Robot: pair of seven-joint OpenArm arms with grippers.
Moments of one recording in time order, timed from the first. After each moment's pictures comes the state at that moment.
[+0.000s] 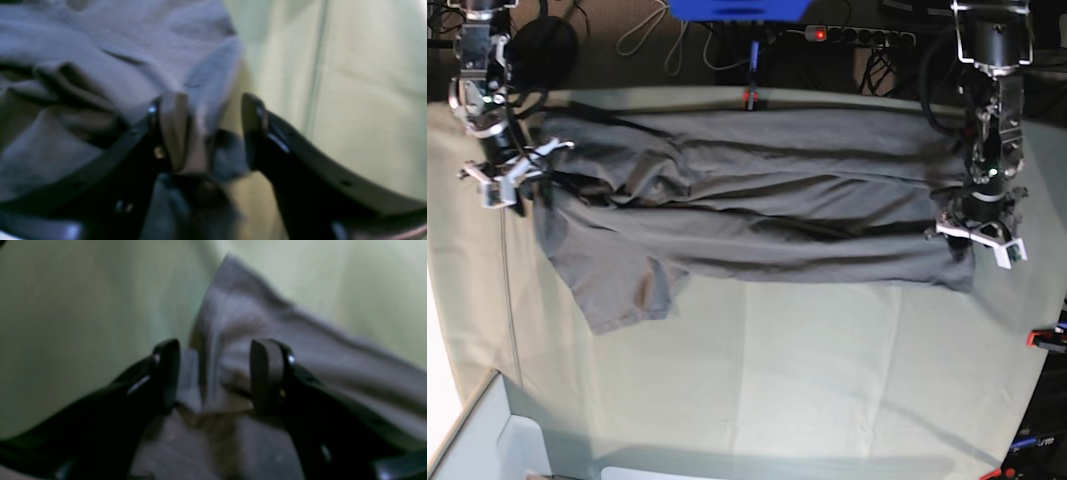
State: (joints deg) left arm 1.8 -16.5 -8.1 69.8 -25.2 4.2 11.3; right arm -16.1 16.1 18.8 72.4 -0.9 25.4 7.6
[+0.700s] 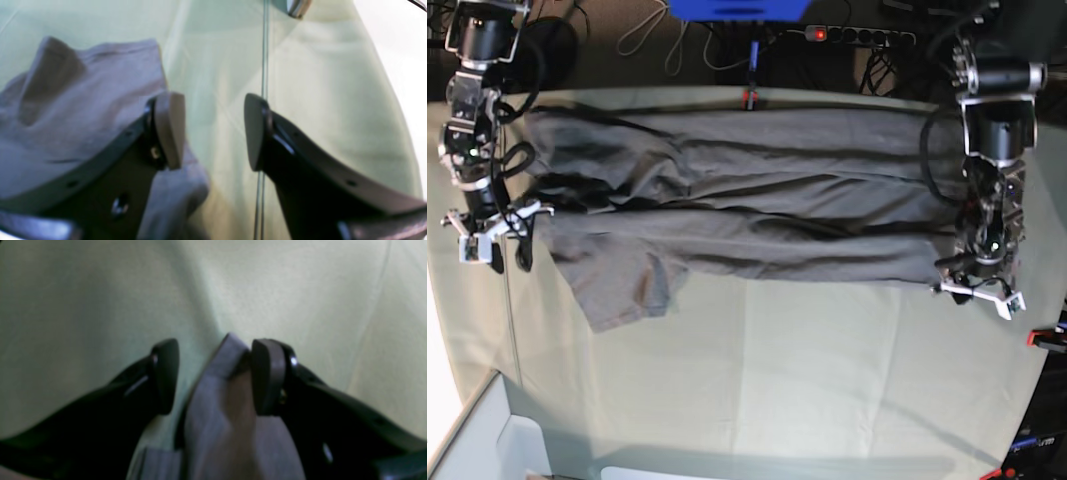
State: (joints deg) left arm -20.5 -16.5 -7.7 41.0 -24.8 3.9 10.5; right arm -3.1 15.7 21.8 65.6 -1.1 25.5 6.9
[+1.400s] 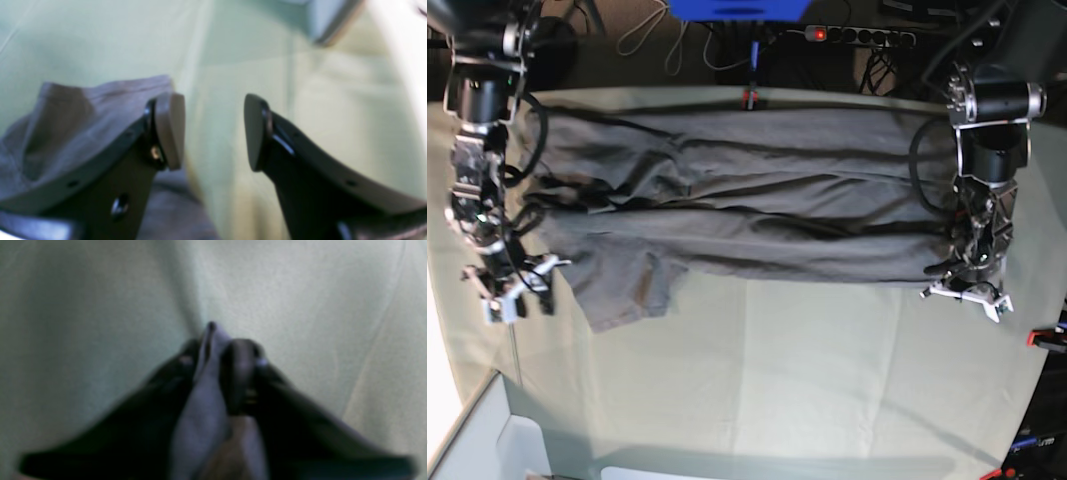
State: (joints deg) left arm -25.5 -15.1 -7.6 31.6 -24.5 3.4 9.8; right arm 10.9 16.2 14.6 56.8 -1.0 25.5 -3.7
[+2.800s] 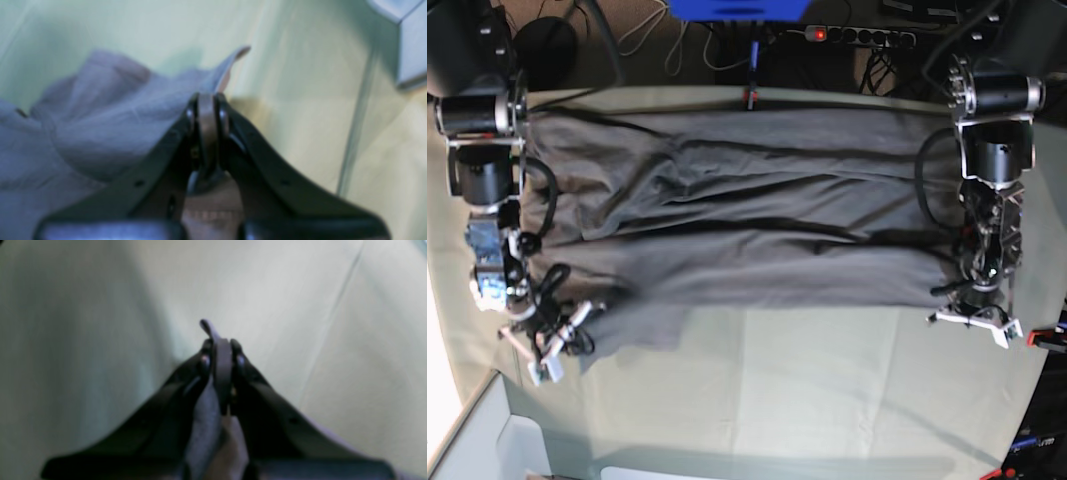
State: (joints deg) left arm -23.9 -15.2 -7.7 43.1 -24.5 3.5 11.2; right arm 27.4 16.9 0.6 43.1 -0.7 25.5 -9.2
